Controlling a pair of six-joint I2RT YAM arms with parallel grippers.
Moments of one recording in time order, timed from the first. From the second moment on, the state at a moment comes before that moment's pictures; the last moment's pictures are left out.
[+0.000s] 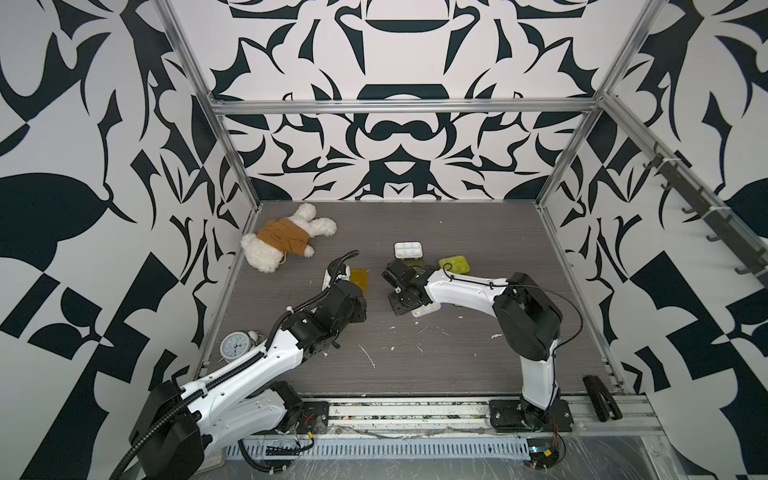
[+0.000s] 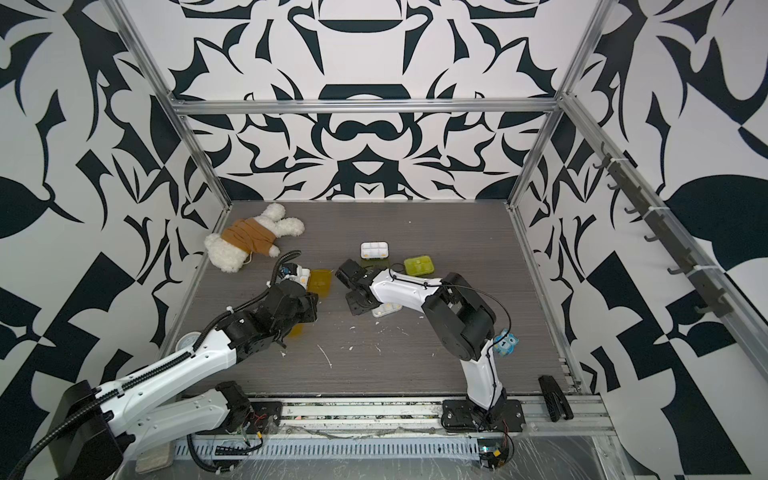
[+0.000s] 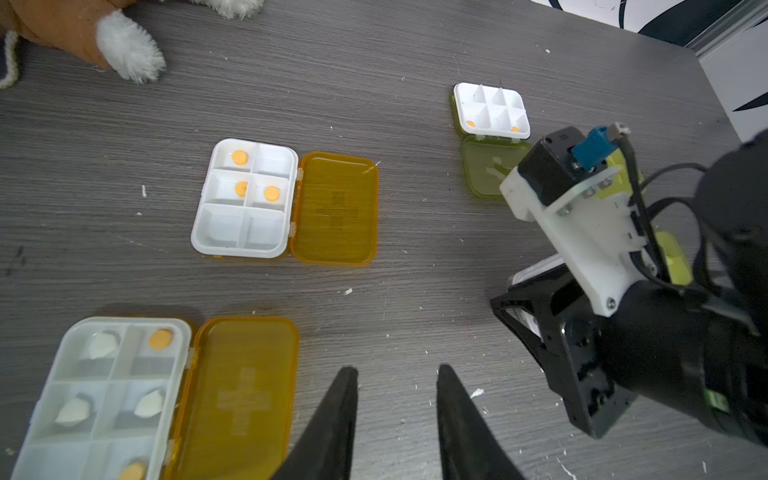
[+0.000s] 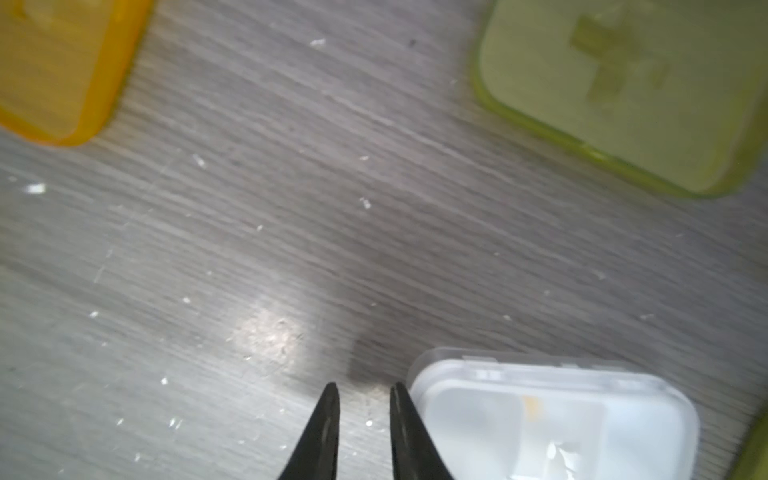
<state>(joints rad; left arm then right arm) -0.78 1.03 0.65 -0.37 -0.33 -0.65 0.84 1.97 1.35 -0.62 0.13 0.42</state>
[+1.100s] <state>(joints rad) -0.78 1.03 0.65 -0.35 -0.32 -0.65 0.69 1.87 1.29 -0.64 0.16 0.41</state>
